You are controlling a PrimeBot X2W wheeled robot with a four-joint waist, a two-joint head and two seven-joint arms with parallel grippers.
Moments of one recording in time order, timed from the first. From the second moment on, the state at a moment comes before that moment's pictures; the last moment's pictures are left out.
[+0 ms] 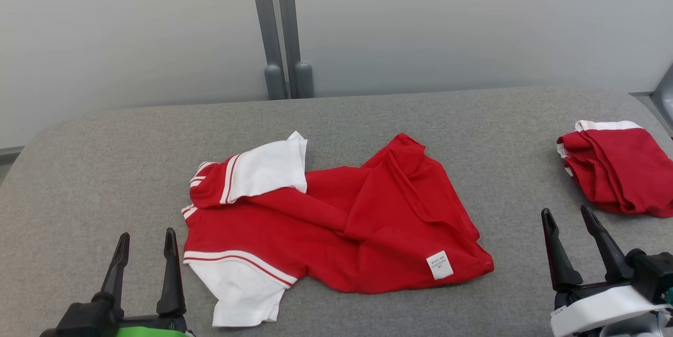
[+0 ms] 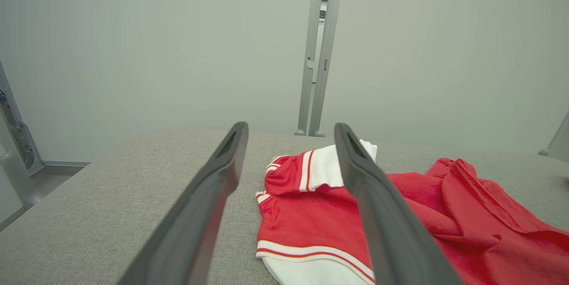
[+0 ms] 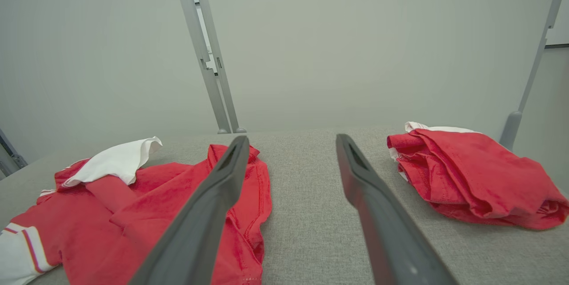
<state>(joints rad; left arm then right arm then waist) 0.14 0.21 -0.14 -0.01 -0.36 0.07 -0.26 0.10 -0.24 0.05 0.06 0.36 0.13 -0.26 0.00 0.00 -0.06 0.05</state>
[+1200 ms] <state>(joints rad) 0.09 0.19 -0.28 0.19 -0.50 -0.06 0.19 -0.05 -0.31 0.28 0.34 0.61 0.13 0.05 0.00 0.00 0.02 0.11</state>
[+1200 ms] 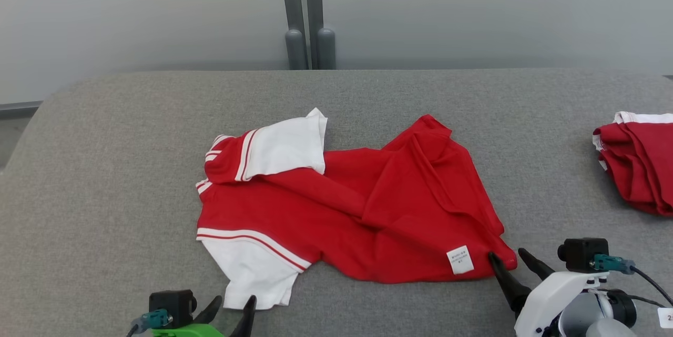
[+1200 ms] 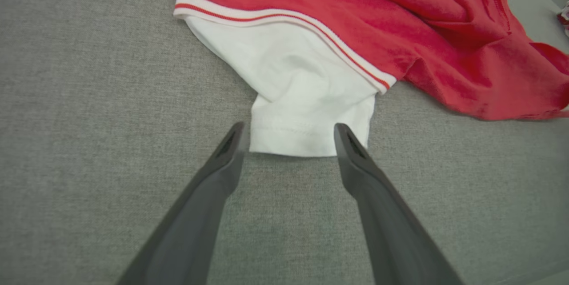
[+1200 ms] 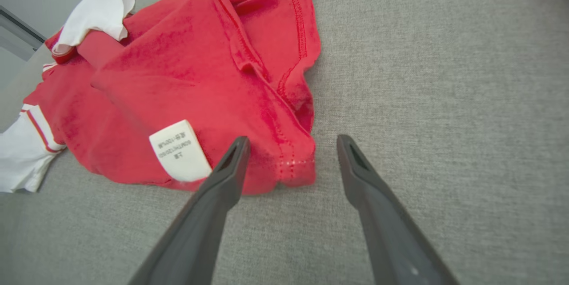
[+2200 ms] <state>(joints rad) 0.00 0.20 -0.29 0.31 -0.52 -0.09 0.08 -0.13 -0.34 0.41 0.39 0.72 0.13 -0.12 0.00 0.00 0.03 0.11</state>
